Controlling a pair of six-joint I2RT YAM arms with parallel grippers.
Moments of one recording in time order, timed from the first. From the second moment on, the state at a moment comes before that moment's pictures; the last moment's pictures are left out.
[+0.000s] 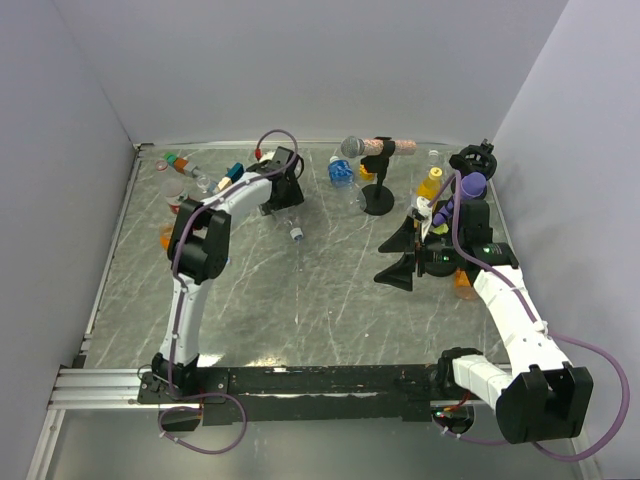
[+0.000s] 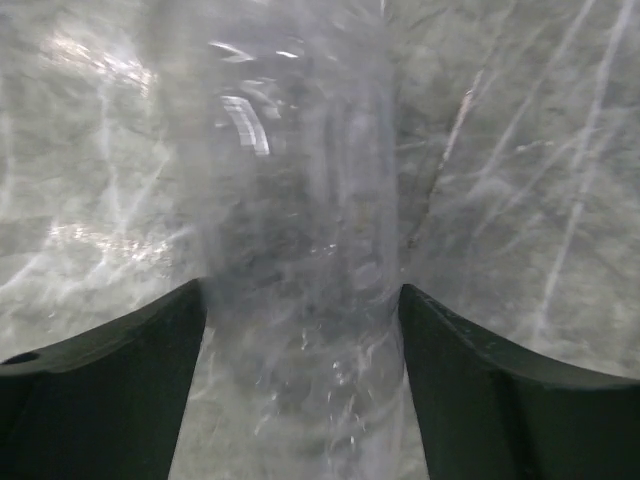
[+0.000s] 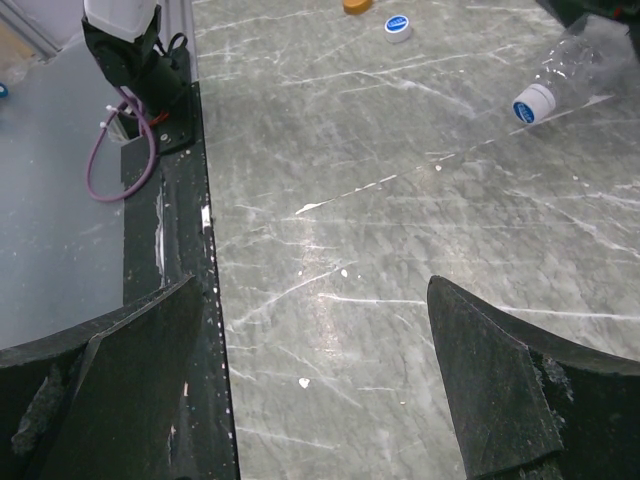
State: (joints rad) left arm -0.45 2.26 1.85 -0.60 -0.28 -0.74; right arm 0.06 1.04 0.86 -0.60 -1.23 -0.47
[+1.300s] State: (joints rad) left arm -1.05 1.28 0.95 -0.19 -0.67 -1.65; right arm 0.45 1.03 1.01 -0.54 -0.79 0.20
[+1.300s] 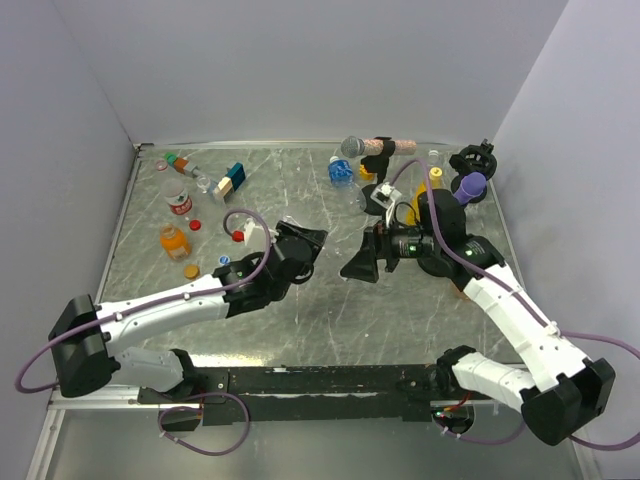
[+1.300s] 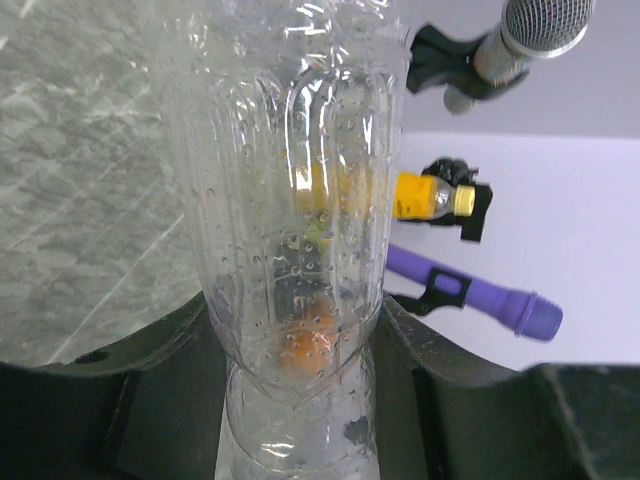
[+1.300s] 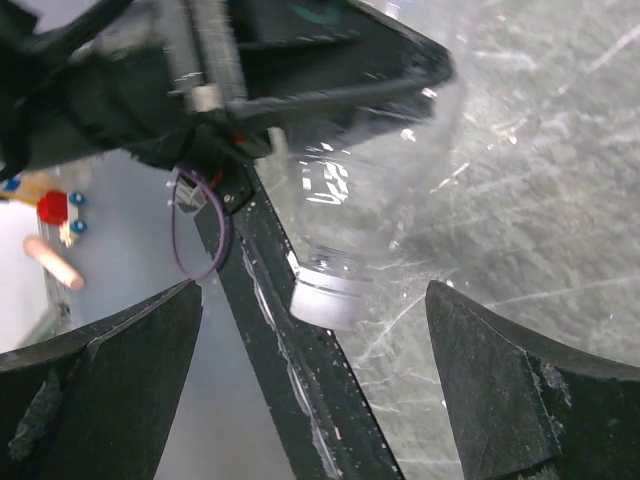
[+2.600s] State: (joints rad) left arm -1.11 1.44 1.13 -0.39 -0.86 -1.79; right arm 0.47 1.18 1.00 -0.57 -0.69 0.27
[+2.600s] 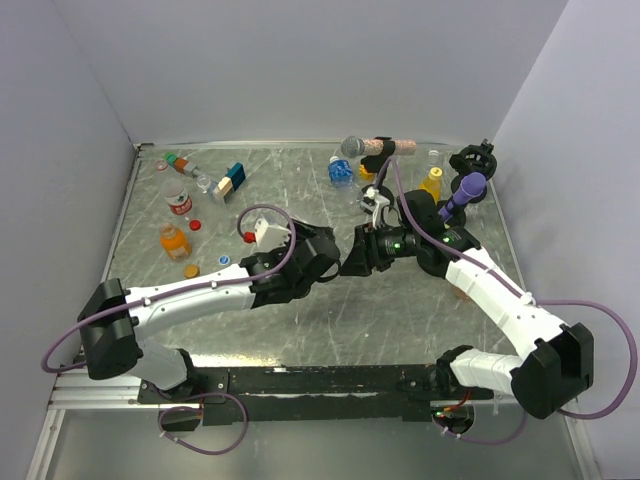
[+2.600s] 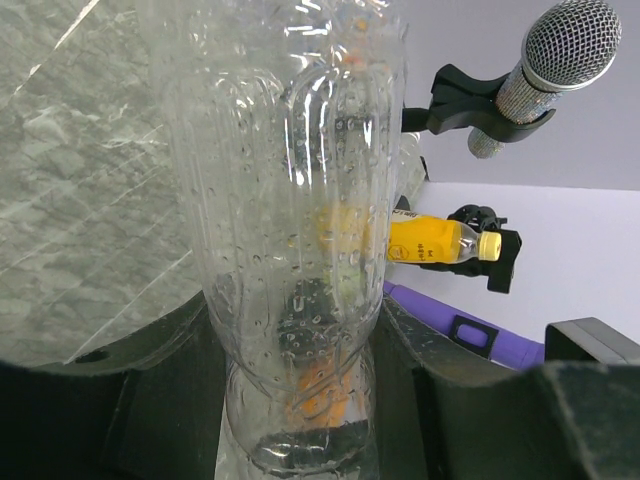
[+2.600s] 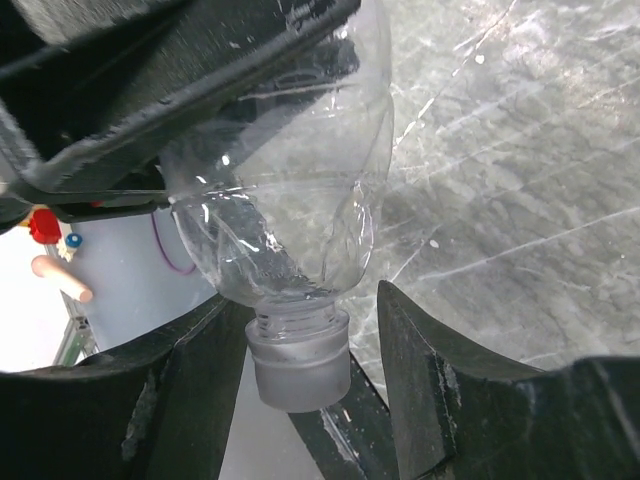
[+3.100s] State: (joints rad) left arm -1.11 1.45 1.14 -0.37 -0.86 -1.72; right arm 0.47 1.21 1.01 -0.61 -0.73 0.23
